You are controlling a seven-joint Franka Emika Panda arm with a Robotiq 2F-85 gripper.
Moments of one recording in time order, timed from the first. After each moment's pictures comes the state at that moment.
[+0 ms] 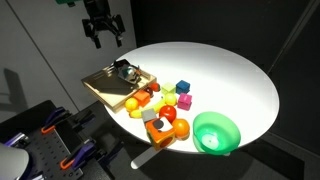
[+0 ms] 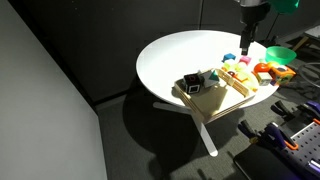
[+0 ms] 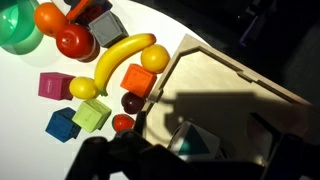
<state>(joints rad) 0.10 -0.11 0.07 -2.38 -0.21 2.11 -0.17</state>
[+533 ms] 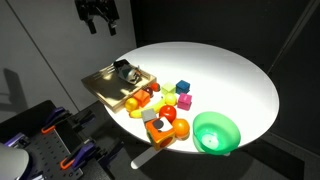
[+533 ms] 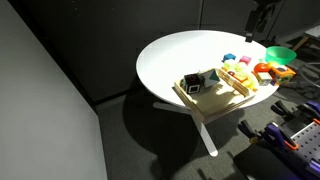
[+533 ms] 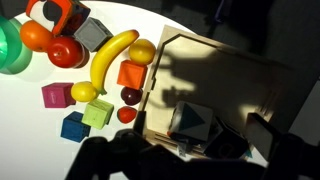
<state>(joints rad) 0.08 -0.27 0.04 -2.42 -0.06 2.11 -0.11</state>
